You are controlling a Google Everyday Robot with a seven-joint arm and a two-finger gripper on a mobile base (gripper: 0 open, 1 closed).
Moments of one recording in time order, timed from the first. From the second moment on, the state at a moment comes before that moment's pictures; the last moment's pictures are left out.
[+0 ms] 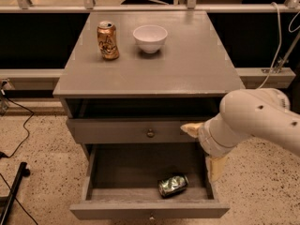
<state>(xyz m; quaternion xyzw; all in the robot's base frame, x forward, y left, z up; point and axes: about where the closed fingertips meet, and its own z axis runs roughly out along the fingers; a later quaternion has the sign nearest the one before) 0.466 -0.151 0.692 -0.83 0.53 -0.03 0.17</state>
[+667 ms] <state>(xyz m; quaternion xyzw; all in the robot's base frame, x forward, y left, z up) 0.474 -0.228 0.591 -0.88 0.48 -0.06 0.03</state>
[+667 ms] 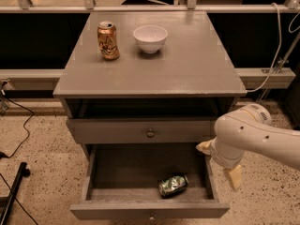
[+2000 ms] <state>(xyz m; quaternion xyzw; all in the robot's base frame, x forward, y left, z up) 0.498 -0.185 0.478 -0.92 0.39 -0.02 0.03</state>
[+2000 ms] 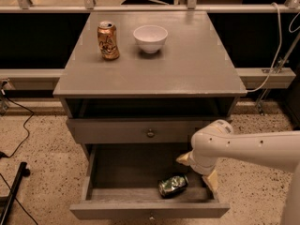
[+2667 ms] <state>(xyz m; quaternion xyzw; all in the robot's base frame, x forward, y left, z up) 0.501 -0.158 0.432 -0.94 0.33 0.00 0.06</state>
